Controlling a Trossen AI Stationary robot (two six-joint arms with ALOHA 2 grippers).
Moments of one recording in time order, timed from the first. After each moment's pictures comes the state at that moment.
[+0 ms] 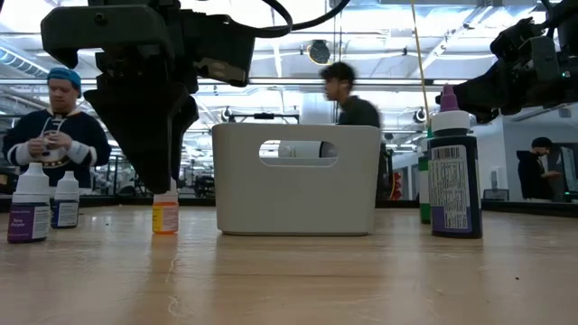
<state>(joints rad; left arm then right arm) -0.41 1.91 1.33 -0.81 -0.10 -0.58 0.02 0.13 0.02 0.08 0.26 0.04</state>
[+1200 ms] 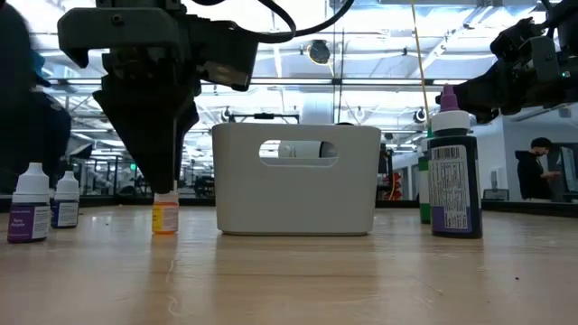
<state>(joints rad) -0.39 1.91 1.33 -0.81 -0.08 -0.61 0.02 0.13 0.02 0.08 0.26 0.04</state>
